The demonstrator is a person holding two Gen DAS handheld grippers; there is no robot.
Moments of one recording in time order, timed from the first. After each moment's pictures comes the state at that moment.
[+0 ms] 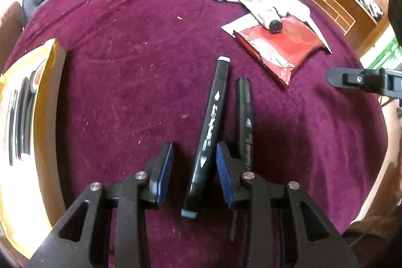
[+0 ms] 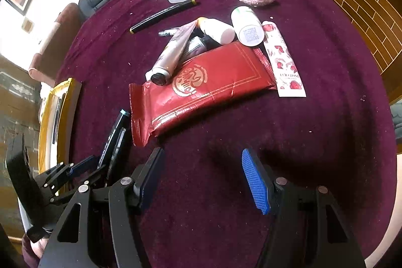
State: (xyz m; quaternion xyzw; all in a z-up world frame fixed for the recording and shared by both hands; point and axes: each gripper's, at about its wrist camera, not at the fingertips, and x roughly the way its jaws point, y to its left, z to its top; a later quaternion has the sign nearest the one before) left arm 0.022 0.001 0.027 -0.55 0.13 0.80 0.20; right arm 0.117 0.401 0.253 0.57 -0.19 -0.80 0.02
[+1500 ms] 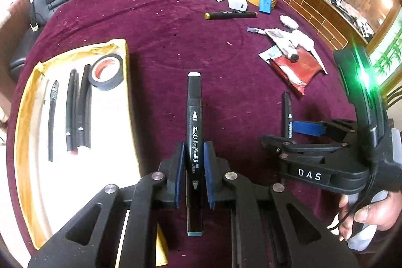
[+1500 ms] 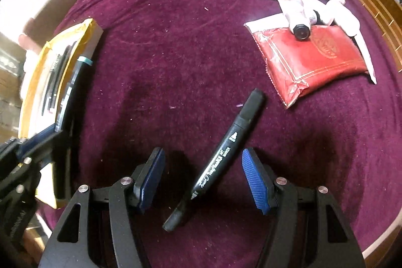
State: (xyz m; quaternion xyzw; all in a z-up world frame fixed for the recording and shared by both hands) left arm 0.021 -0.112 0.076 -0.52 0.09 0.83 0.21; right arm 0.106 0.233 0.230 0.60 -0.11 -0.79 -0.03
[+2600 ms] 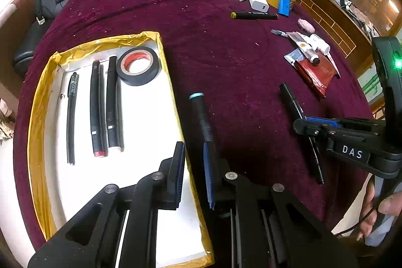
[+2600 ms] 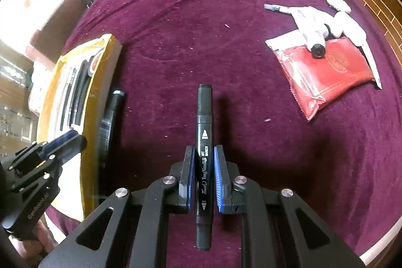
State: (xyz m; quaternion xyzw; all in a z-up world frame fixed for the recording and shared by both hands) left arm 0.003 -0.154 0.072 -0.53 0.08 0.82 0.19; right arm 0.095 0.215 0.253 0.58 -0.15 -0.80 -0.01
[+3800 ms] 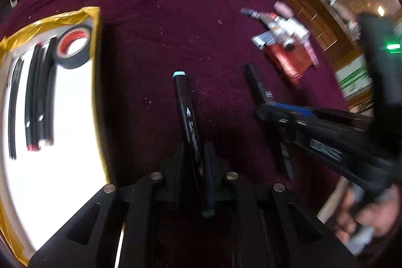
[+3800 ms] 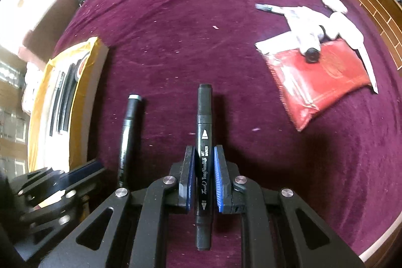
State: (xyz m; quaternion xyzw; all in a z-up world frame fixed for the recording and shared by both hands) left arm -0.001 -0.092 0.039 -0.58 0.05 0.77 0.25; right arm 0.086 0.231 0.245 0.59 -0.14 -0.79 -0.02
